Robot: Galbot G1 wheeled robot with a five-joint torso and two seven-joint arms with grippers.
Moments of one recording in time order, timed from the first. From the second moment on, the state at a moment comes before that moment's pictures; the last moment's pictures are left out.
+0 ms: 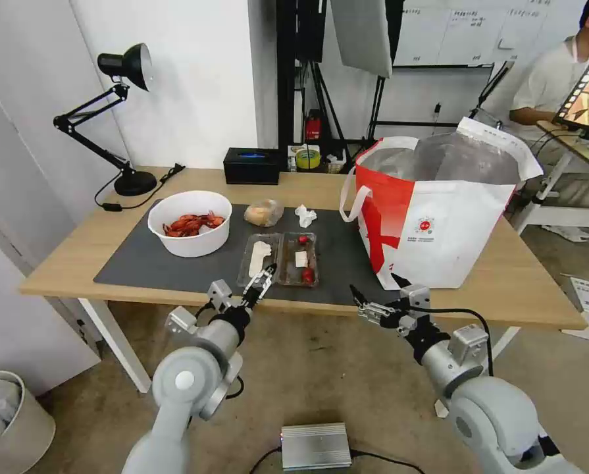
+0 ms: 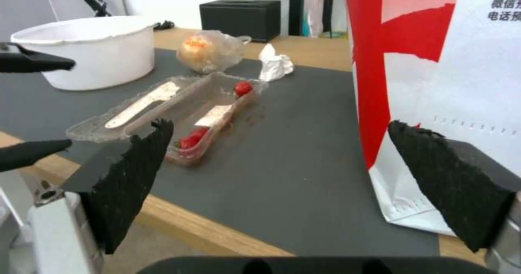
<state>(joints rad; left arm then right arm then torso) 1.20 -1.45 -0.33 -2.06 -1.37 0.34 -0.53 -1.41 1.12 0.44 2.19 0.43 -0.31 -0.02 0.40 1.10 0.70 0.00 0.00</state>
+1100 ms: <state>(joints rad) 1.14 -1.46 -0.31 -1.99 -1.37 0.33 -0.56 -1.41 1.12 0.44 2.18 0.43 -0.30 -0.02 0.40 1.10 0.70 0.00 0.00</state>
